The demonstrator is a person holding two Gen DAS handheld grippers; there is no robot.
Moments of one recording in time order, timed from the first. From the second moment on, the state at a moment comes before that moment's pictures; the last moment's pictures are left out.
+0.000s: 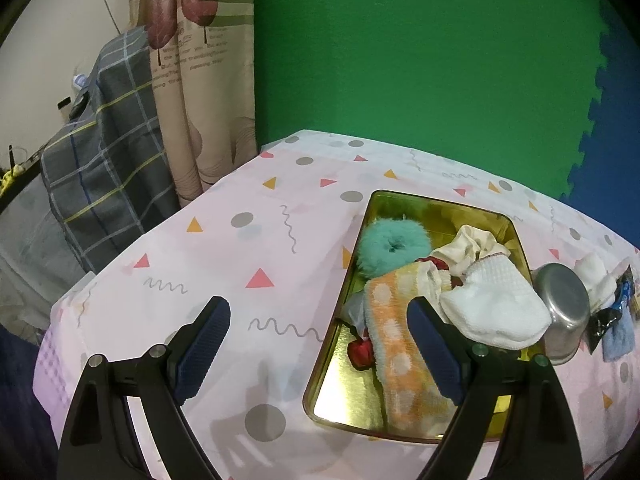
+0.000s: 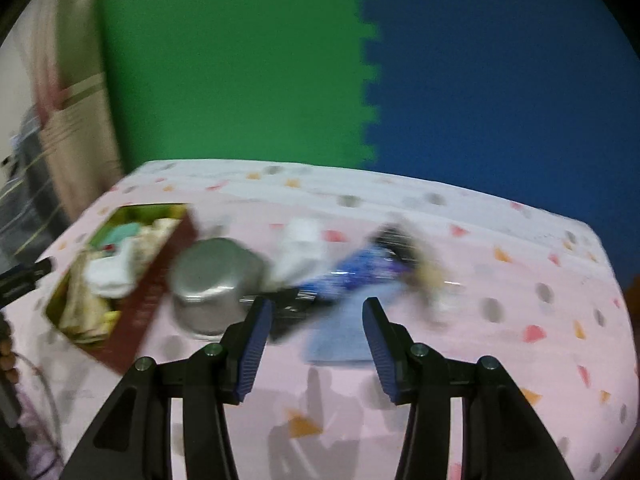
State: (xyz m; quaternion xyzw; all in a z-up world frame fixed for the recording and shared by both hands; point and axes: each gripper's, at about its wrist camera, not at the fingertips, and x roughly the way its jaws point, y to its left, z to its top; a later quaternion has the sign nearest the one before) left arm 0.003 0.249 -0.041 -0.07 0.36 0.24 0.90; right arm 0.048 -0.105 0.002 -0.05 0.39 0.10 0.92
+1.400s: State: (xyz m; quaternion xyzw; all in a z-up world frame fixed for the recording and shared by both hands) left arm 0.053 0.046 -0.041 0.06 0.38 -0.07 0.92; right arm 0.105 -0.221 -0.073 -0.04 0.42 0.03 0.91
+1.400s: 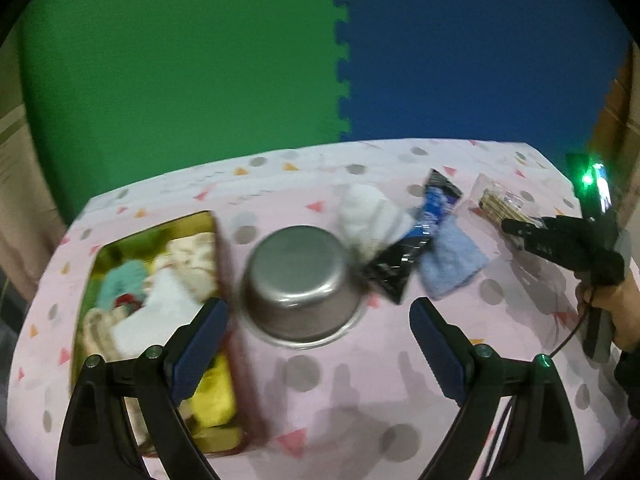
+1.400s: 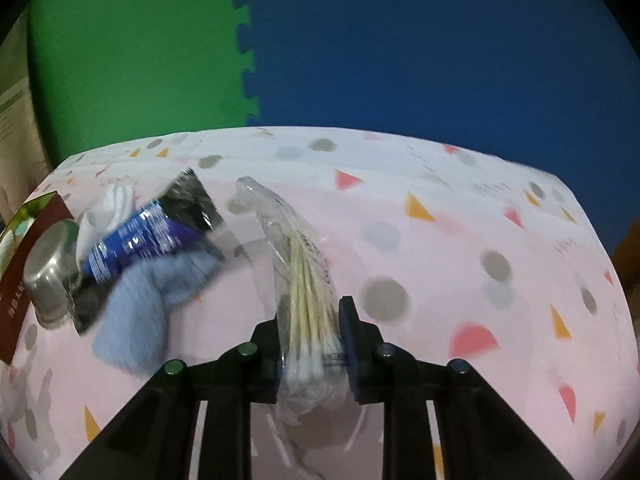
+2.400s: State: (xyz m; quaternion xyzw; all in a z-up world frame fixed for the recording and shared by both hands) left arm 0.159 -0.042 -0.074 0.09 0.48 -0.16 0.86; right arm 0.068 -0.275 -0.079 0.03 0.43 0.00 0.90
